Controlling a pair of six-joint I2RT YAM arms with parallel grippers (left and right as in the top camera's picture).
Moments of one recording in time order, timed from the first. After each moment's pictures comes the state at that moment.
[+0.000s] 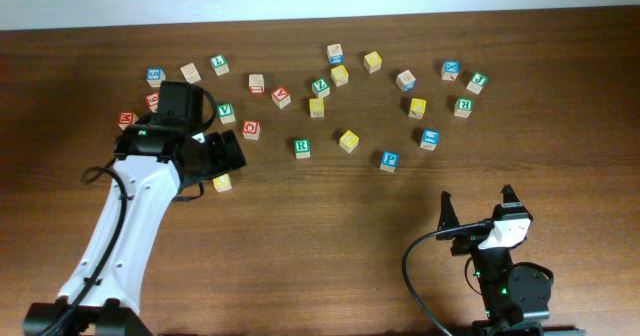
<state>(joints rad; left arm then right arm) -0.10 1.53 1.25 -0.98 -0.01 -0.46 0.02 0.01 0.01 -0.07 -0.04 0.05</state>
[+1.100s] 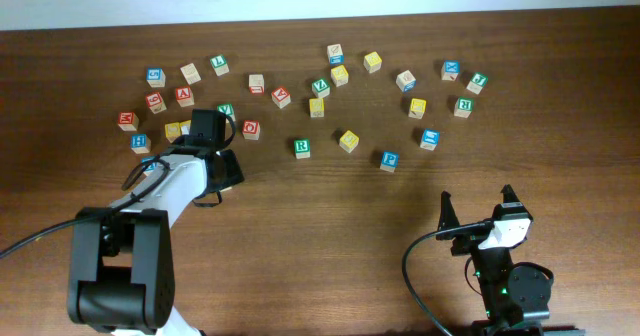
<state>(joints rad) -0.11 1.81 1.01 -0.48 -0.13 -0.44 0.02 0.01 0.01 -0.07 -0.04 0.05</state>
